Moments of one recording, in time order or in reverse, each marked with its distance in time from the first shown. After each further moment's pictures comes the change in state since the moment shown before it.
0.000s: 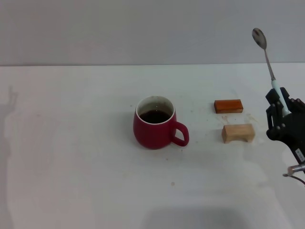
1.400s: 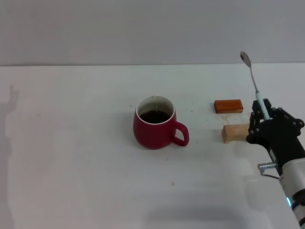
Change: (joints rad) left arm -0.008 0.003 0.000 0.000 0.000 0.000 0.000; right arm 0.099 0.093 -0.081 0.029 0.433 0.065 -0.527
